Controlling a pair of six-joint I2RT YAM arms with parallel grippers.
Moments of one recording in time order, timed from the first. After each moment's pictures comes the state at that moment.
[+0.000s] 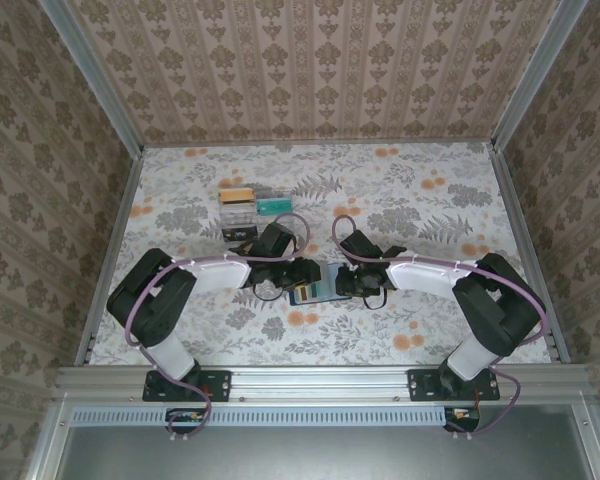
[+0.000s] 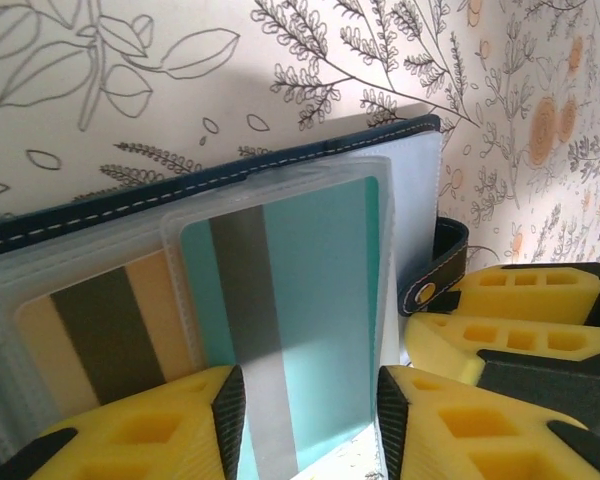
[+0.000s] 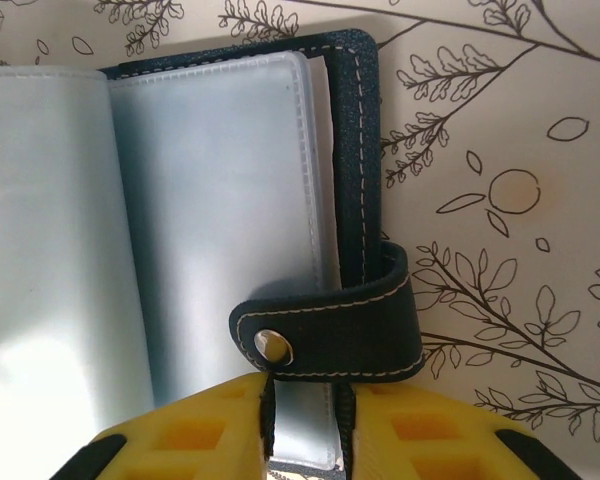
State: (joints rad) left arm -0.74 1.67 0.80 -0.04 0.46 -0.85; right arm 0.66 1.60 0.82 -0.39 -0.09 0.69
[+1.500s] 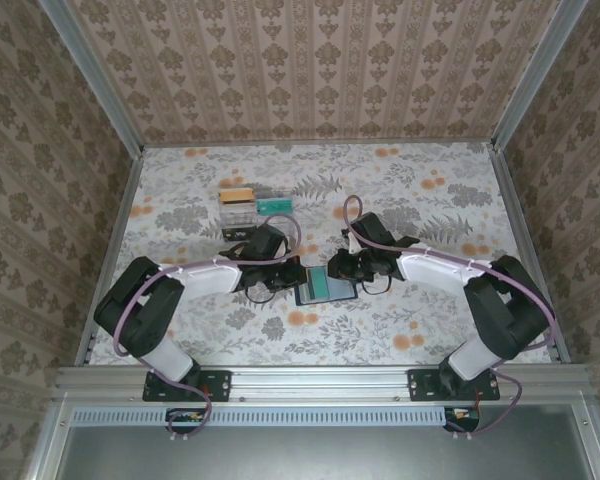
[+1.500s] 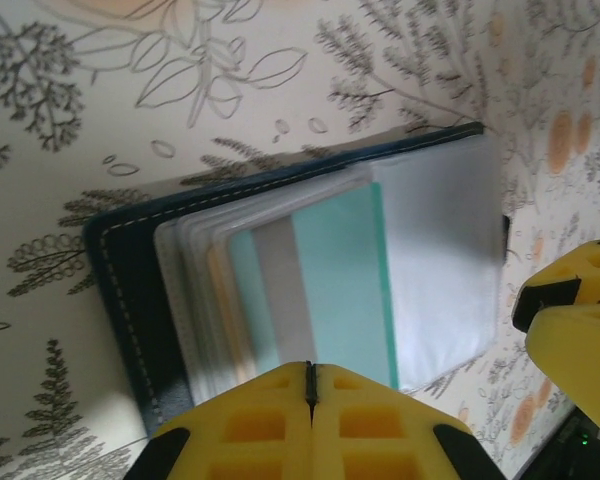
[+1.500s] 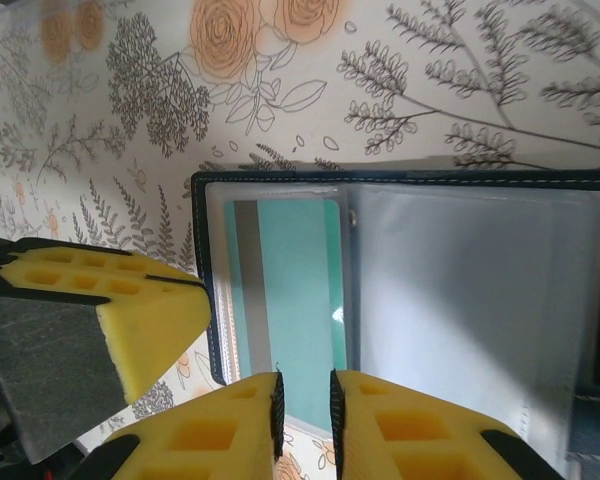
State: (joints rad) left arm -0.71 1.60 0.73 -0.06 0.41 -0.82; right arm 0.56 1.58 0.85 -0.26 -0.38 0.70
